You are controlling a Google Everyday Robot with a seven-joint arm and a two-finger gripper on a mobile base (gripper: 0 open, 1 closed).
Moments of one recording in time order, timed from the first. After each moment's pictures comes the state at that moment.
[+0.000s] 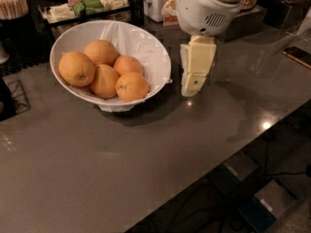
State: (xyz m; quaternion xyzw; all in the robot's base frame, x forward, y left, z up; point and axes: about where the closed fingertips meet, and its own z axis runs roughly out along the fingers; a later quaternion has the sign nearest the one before) arm 0.502 -0.049 0.997 -0.75 0.62 -0.02 0.23
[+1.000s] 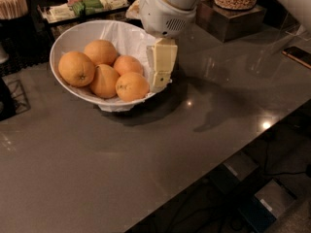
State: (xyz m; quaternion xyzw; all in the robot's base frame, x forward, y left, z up) arm 0.531 0.018 0.980 -0.79 0.56 0.01 0.25
